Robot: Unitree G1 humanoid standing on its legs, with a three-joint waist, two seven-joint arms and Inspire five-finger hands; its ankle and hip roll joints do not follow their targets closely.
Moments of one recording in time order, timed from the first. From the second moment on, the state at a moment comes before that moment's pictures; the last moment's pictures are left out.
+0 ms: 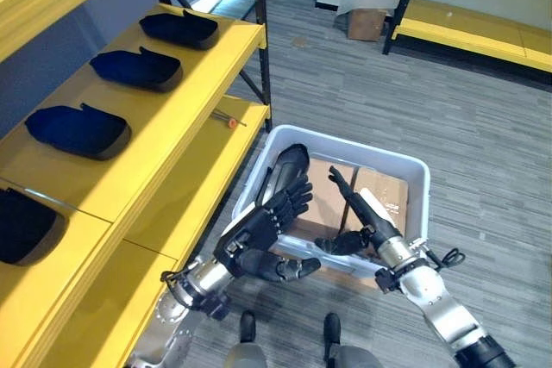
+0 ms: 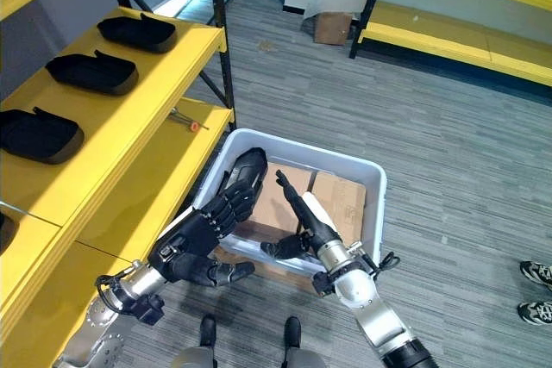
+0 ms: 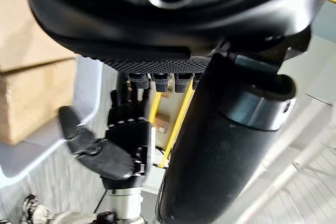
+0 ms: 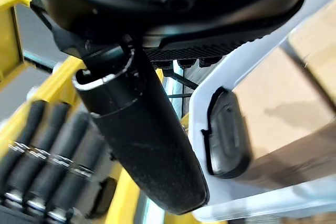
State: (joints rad) left arm 0.10 0.52 -0.30 -0.11 -0.66 -0.32 -0.51; right arm -0.09 -0.58 0.38 -0.02 -0.07 -0.10 -0.03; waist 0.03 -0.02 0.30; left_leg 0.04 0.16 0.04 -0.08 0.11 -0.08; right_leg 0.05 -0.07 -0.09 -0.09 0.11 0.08
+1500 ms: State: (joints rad) left arm -0.10 0.69 -0.33 -0.11 -0.99 -0.24 -0.65; right arm -1.02 -0.82 0.73 0.64 -0.83 -0.04 -0.47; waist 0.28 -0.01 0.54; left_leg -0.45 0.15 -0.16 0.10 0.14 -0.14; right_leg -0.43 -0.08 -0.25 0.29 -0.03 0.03
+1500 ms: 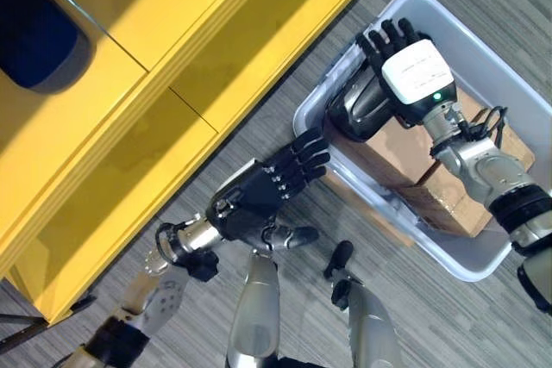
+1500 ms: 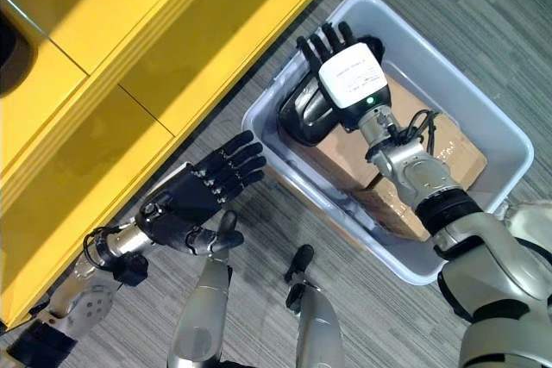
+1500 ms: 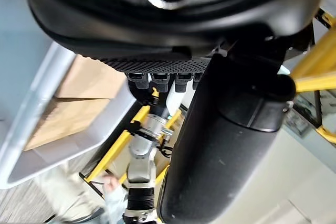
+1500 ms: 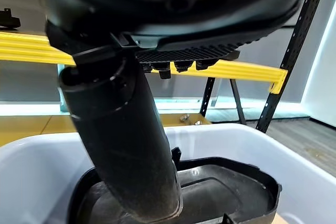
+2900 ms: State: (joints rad) left arm -0.07 0.71 -0.27 -0.11 -0.97 -0.21 -0.72; right arm -0.78 -0.73 0.55 0.68 -0.55 0.03 -0.54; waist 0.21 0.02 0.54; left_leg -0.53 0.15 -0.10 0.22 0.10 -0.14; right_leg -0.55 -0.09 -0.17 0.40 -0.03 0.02
